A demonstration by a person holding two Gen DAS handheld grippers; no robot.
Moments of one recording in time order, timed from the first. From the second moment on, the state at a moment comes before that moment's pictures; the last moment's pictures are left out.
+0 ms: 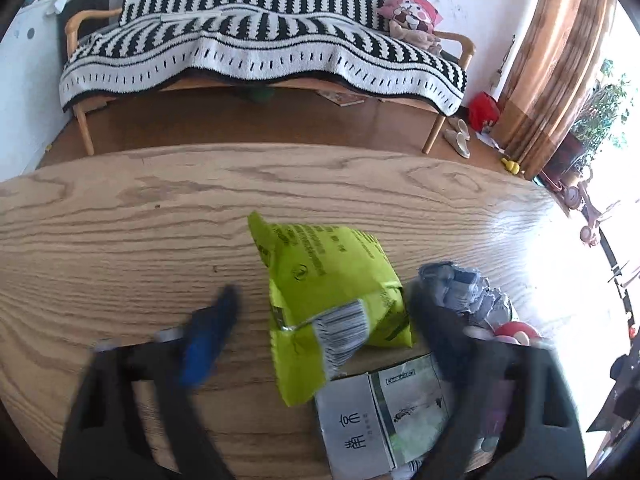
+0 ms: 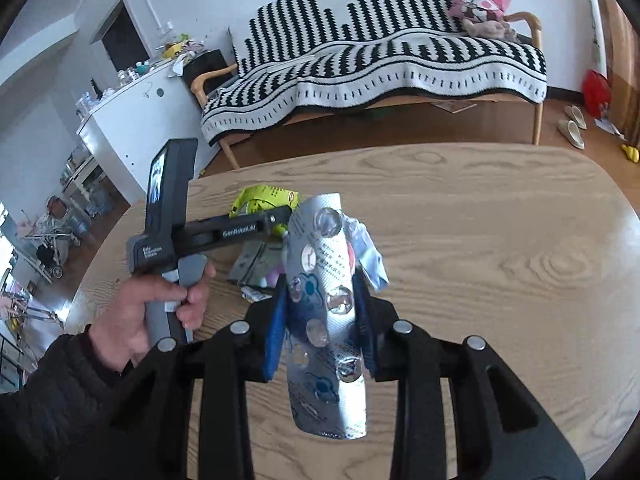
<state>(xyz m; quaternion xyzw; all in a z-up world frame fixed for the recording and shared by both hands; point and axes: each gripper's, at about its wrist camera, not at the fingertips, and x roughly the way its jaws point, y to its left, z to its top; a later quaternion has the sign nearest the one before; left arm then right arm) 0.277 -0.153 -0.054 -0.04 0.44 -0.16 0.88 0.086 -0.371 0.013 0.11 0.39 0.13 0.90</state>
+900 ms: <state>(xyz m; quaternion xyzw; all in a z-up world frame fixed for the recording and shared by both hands) 0.007 -0.252 0.038 0.03 0.35 -0.31 0.88 -0.175 -0.531 0.006 0.18 0.40 -0.16 0.89</state>
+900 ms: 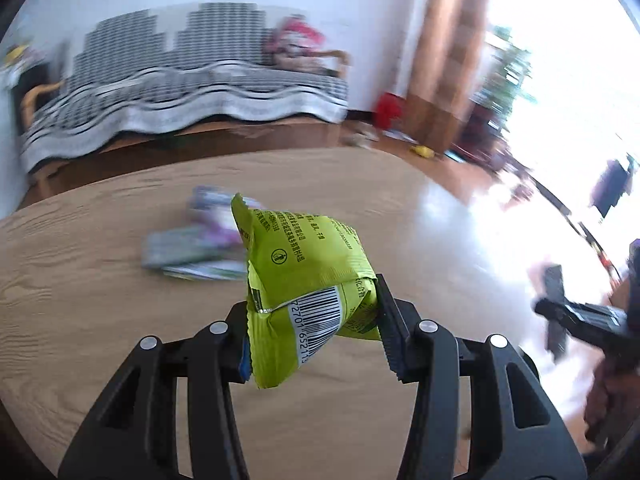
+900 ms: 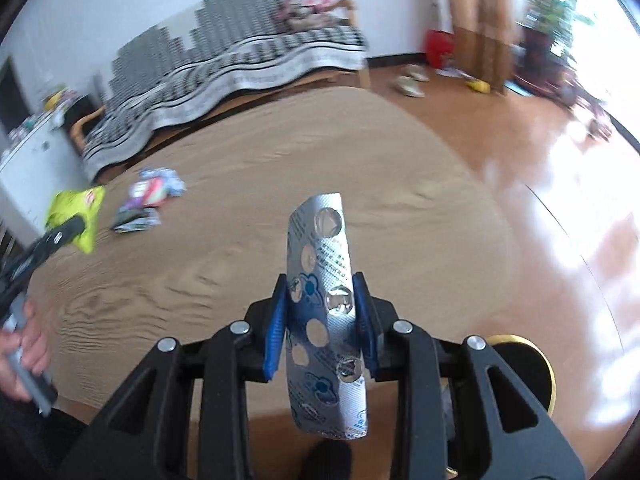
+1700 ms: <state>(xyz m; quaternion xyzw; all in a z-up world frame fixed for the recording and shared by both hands) -0.197 -0.515 -0.064 0.17 0.39 -0.57 0.70 -0.358 -0.667 -0.054 0.30 0.39 -0.33 0.80</state>
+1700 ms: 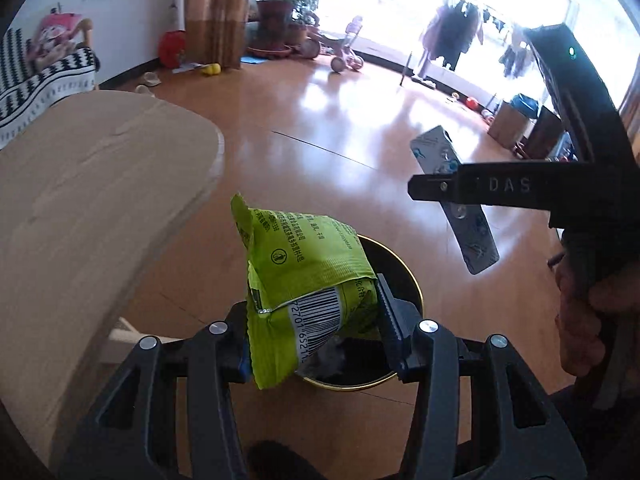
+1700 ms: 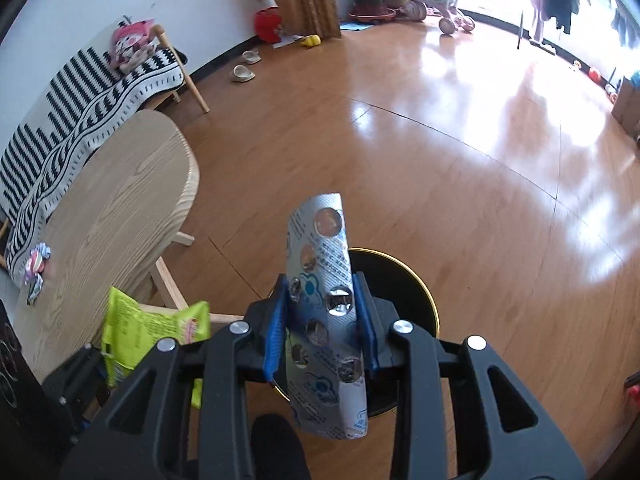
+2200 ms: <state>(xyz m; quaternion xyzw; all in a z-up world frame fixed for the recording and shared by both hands) -0.198 -0.536 -0.070 0.18 0.39 -0.59 0.69 -0.367 -0.683 -0.066 0.32 0.40 -0.34 0.79</state>
